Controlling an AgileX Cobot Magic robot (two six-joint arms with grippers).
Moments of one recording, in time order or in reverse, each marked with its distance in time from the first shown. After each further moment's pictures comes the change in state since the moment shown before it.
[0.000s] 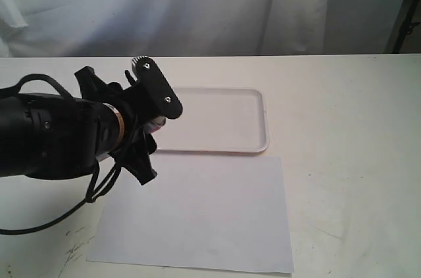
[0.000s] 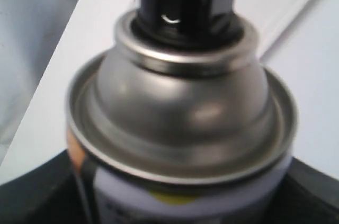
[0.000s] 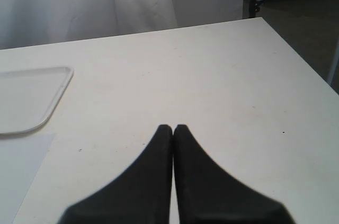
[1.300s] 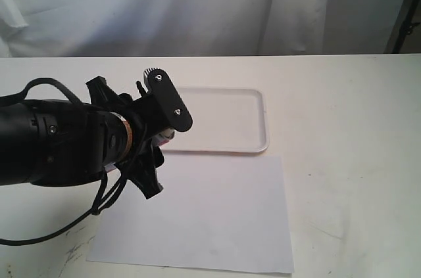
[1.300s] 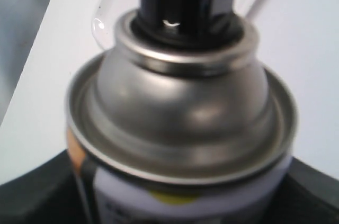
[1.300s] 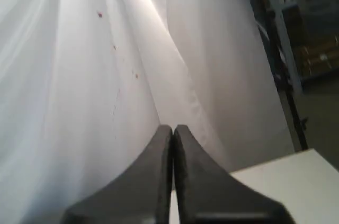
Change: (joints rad) left arm -0.040 0.000 0.000 -0.114 -0.006 0.101; right arm 0.000 0.411 -0.469 0.238 -0.290 0.008
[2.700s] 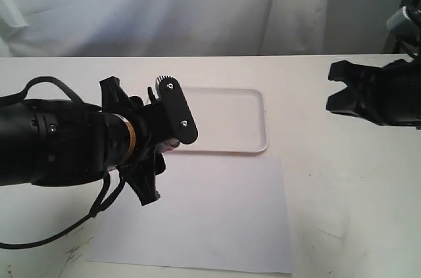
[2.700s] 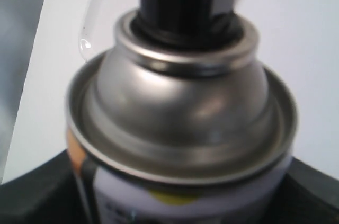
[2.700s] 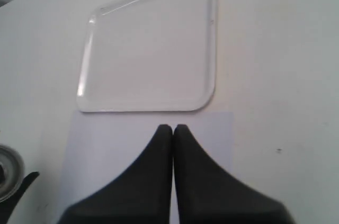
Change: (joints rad) left arm 0.000 0.002 0.000 -0.044 -0.036 0.175; right arm 0.155 1.001 -0.318 0.788 0.449 -0.658
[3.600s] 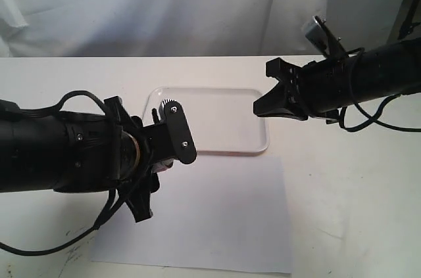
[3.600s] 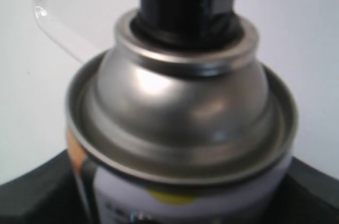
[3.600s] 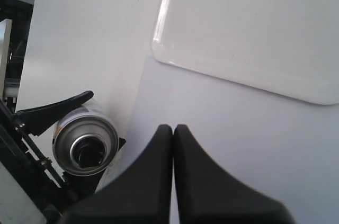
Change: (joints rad) left arm 0.000 0.082 0.000 -0.064 0.049 0.076; right arm 0.081 0.382 -0.273 0.191 0.315 -0.199
